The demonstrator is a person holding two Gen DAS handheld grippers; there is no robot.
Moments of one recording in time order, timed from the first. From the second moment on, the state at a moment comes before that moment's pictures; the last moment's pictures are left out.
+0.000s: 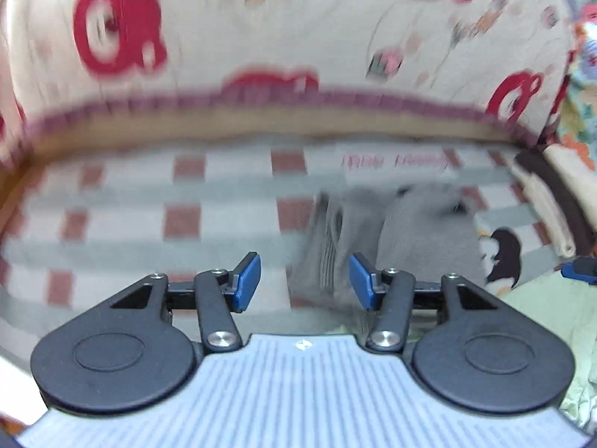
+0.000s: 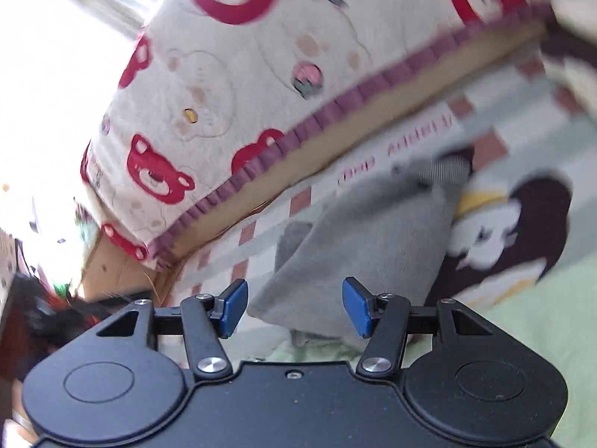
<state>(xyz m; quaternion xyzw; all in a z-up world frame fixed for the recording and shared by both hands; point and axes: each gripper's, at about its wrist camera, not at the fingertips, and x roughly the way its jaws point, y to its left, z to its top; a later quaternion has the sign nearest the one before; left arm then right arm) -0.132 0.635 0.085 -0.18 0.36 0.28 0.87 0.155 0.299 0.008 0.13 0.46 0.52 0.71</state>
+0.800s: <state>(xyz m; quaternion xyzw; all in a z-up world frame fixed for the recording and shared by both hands) -0.083 0.750 0.050 -0.20 0.26 0.30 0.90 0.196 0.459 0.126 -0.08 0.54 0.47 0.70</state>
